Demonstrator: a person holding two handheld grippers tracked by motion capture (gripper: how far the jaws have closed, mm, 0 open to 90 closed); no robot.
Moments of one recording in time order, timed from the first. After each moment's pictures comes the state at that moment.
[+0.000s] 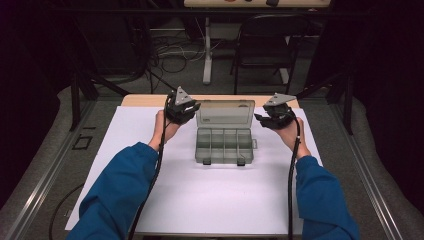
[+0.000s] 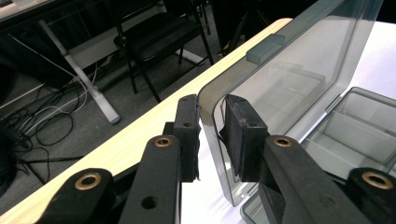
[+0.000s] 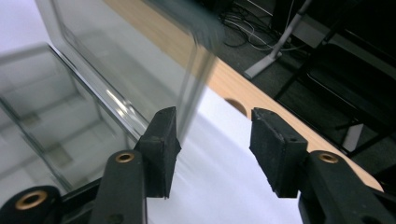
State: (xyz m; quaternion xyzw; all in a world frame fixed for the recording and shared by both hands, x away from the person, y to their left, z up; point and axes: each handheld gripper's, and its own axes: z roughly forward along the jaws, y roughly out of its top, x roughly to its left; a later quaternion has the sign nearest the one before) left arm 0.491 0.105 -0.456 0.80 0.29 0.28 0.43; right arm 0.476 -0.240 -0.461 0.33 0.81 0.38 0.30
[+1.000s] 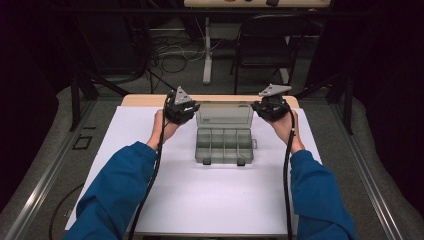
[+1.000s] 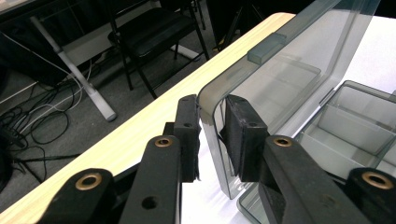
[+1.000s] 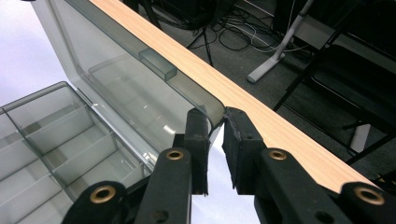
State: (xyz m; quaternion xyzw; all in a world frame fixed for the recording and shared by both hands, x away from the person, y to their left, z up) left arm 0.490 0.107 -0.453 0.81 0.28 0.27 0.43; right arm 0.481 -0.218 -0.435 0.34 0.81 0.39 0.29
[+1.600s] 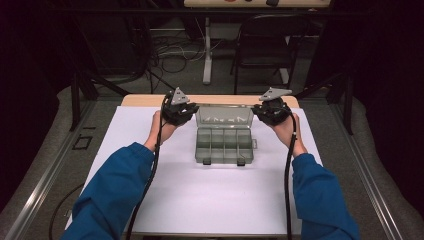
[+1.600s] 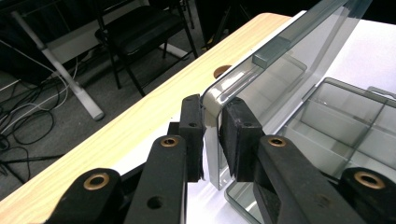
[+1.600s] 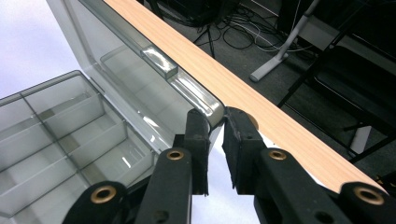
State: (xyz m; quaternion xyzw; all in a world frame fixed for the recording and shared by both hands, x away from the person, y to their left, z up) left arm 0.484 0.114 -0.452 0.82 0.28 0.25 0.44; right arm 0.467 -0.218 -0.435 0.33 0.81 0.38 0.29
